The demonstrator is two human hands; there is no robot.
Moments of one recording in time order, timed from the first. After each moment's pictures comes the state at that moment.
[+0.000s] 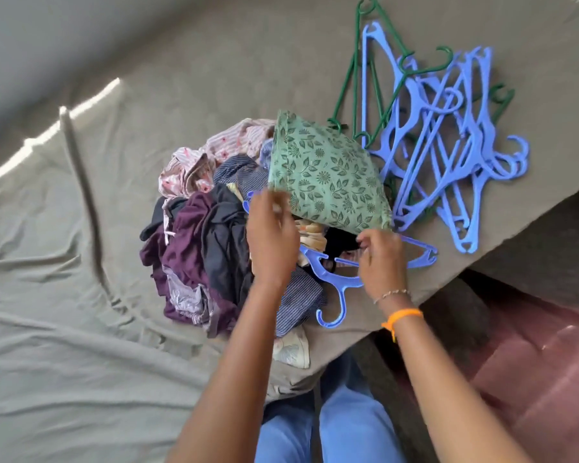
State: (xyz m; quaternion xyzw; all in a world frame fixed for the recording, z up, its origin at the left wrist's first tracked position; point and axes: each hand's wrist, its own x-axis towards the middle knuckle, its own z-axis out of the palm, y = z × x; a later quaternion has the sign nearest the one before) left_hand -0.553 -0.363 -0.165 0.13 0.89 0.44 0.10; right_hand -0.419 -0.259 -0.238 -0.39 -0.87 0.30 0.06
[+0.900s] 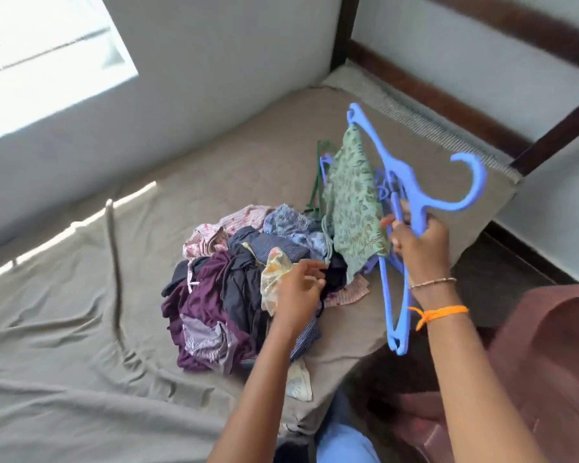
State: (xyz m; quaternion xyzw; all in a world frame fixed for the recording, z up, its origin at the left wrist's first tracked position) left_hand -0.489 -0.425 -0.072 0.18 0.73 0.55 0.36; right_hand -0.407 -0.272 -0.002 -0.43 -0.66 0.53 0.32
